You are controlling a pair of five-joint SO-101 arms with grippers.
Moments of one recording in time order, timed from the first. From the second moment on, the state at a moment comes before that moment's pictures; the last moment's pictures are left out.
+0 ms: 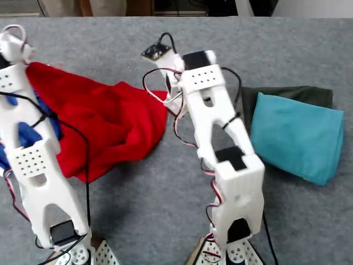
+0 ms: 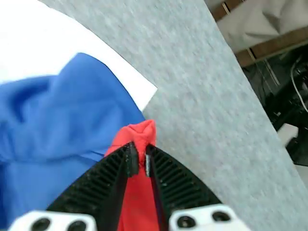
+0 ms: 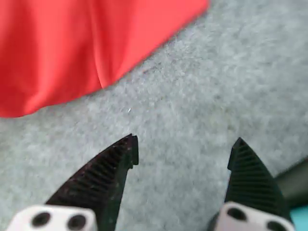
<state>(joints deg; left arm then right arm) -26.3 49.9 -94.2 100.3 28.0 -20.7 31.5 -26.9 90.7 19.7</state>
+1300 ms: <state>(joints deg) -30.9 58.5 -90.6 100.3 -5.7 -30.2 69.8 -70.3 100.7 3.0</state>
